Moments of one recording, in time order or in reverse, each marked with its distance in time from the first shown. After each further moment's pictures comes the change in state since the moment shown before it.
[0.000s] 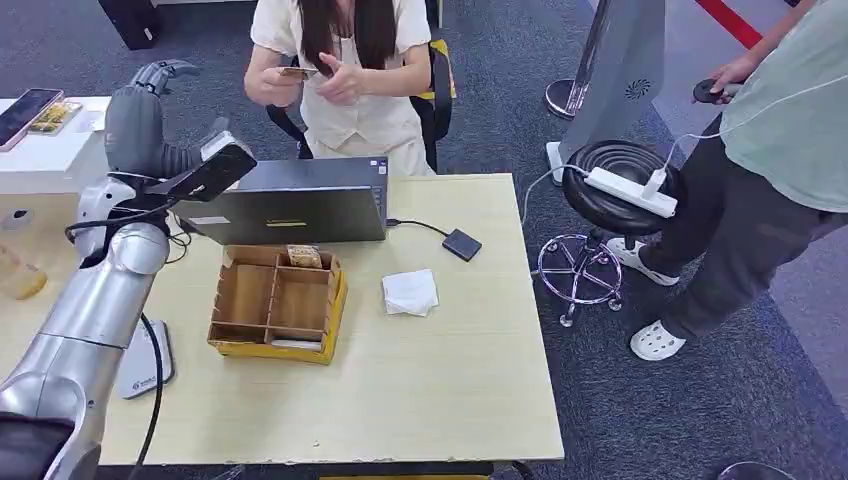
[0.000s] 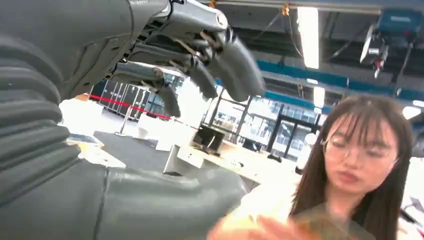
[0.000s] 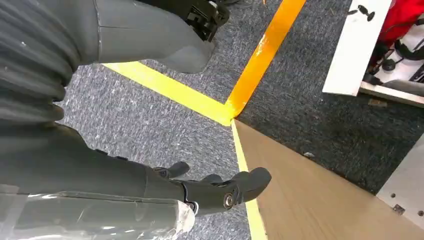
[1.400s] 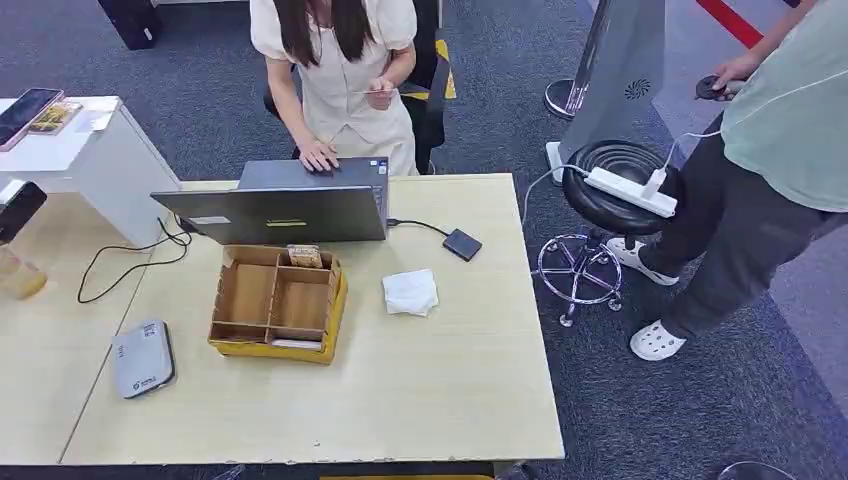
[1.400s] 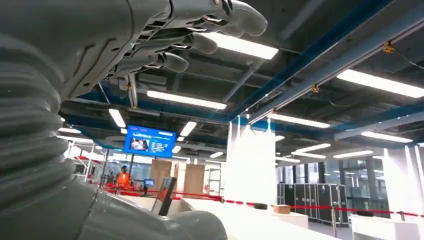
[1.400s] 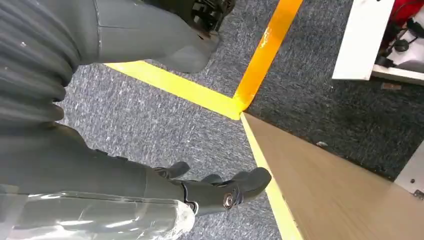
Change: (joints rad) left arm 0.066 0.401 0.261 0.422 -0.393 0.346 0.201; right arm 0.011 0.002 -0.025 0.005 -0.029 -0.035 0.002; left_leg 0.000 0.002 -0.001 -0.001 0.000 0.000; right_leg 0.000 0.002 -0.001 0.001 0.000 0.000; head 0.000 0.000
